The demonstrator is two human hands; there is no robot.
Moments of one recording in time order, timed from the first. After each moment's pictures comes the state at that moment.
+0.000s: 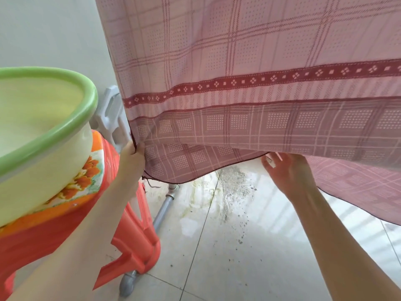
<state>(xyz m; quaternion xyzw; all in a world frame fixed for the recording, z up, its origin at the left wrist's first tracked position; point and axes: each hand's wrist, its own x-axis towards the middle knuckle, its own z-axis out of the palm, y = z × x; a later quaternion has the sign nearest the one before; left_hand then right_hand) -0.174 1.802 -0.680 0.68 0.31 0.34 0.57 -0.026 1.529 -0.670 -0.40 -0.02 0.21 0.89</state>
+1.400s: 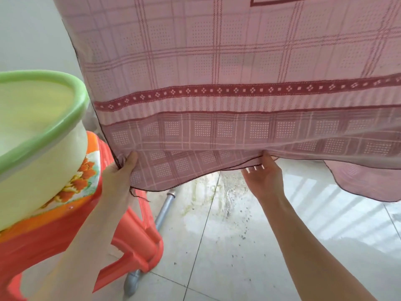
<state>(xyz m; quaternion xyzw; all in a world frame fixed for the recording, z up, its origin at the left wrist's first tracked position) -0.201 1.794 -0.700 0.52 0.29 0.38 0.71 -0.038 1.563 -0.723 -0.22 0.11 0.25 0.94</state>
